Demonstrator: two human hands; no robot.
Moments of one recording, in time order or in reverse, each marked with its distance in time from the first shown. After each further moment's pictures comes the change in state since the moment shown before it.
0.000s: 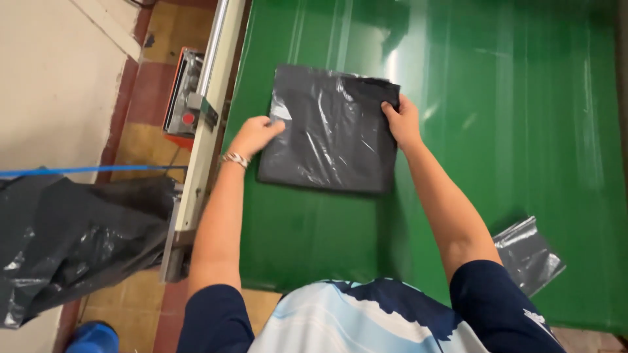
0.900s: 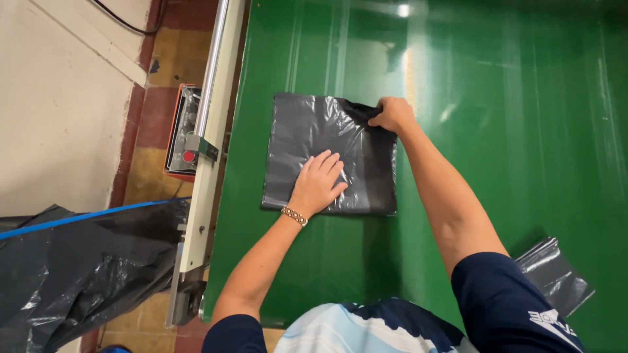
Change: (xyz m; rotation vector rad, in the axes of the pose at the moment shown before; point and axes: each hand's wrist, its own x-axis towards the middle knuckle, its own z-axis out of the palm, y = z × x) left_hand -0.040 0.062 0.129 0.600 0.423 0.871; right_hand 0.085 -0.002 0.019 -1.006 -0.249 0.051
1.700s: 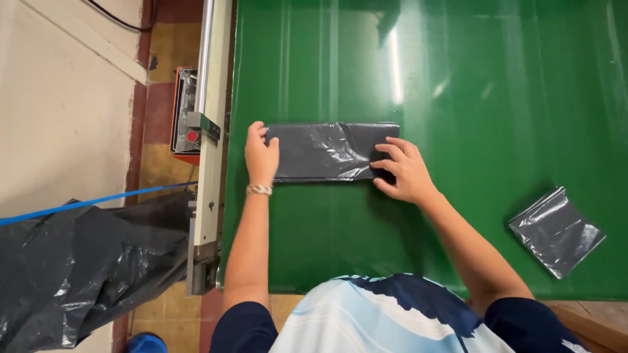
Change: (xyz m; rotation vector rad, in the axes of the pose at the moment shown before) left_hand -0.029 -0.081 -0.065 -0.486 0.075 -0.994; right_hand -0.265 -0.010 0.031 0.055 0.510 -0.674
